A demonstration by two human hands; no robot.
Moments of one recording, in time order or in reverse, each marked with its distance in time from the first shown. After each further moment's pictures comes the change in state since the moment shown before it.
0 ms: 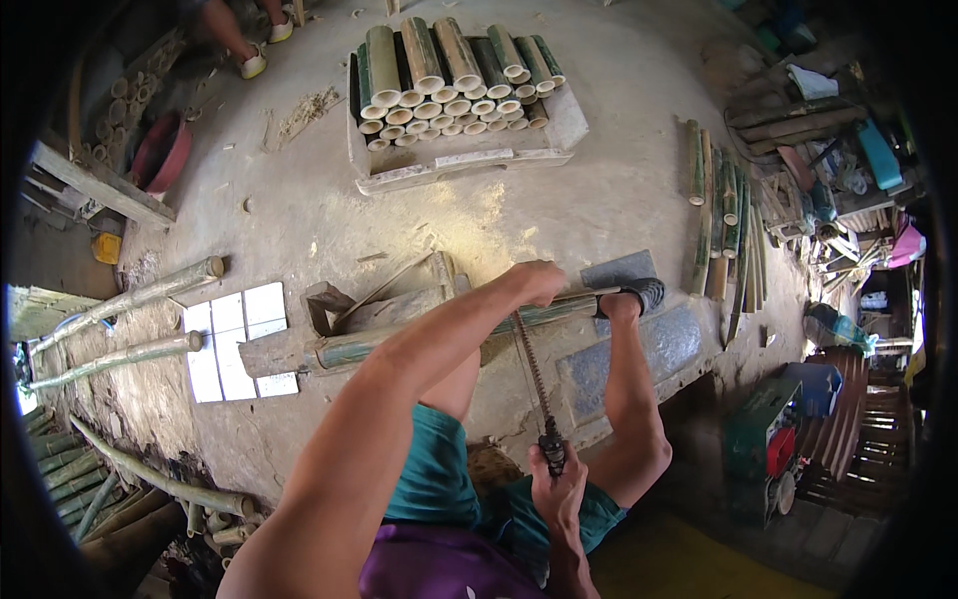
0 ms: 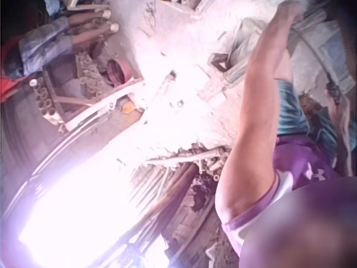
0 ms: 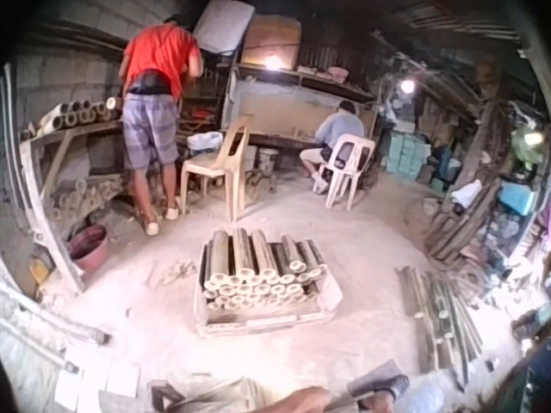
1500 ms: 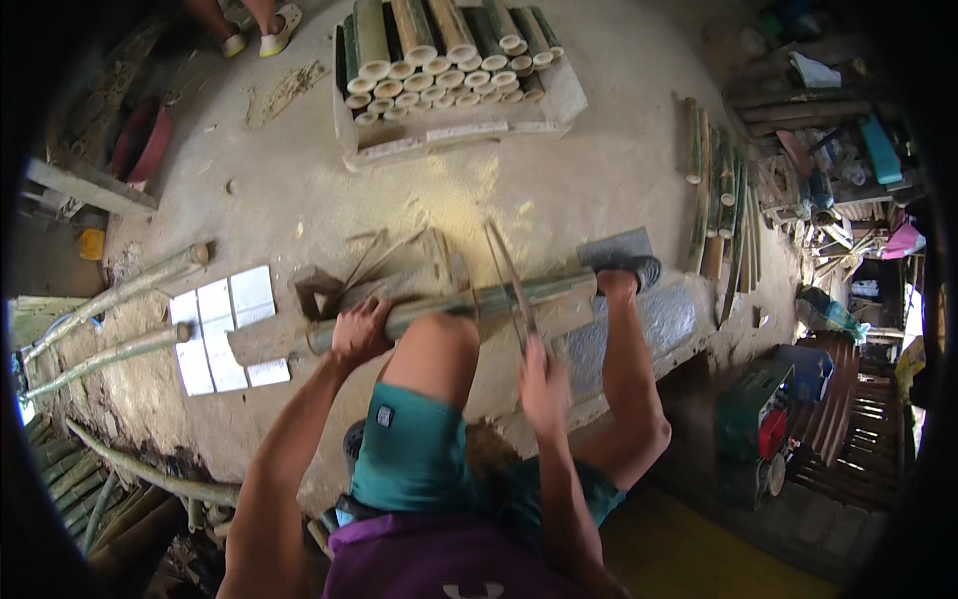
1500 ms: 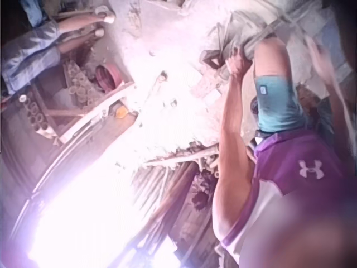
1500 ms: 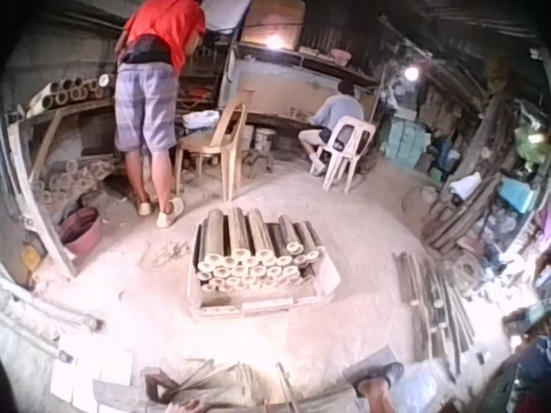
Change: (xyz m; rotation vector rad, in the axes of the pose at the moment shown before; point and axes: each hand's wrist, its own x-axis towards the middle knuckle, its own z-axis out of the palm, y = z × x) left_hand -0.252 -0.106 0.167 -0.002 0.561 -0.430; right_hand 0.087 -0.006 0.048 0.188 -0.057 -0.008
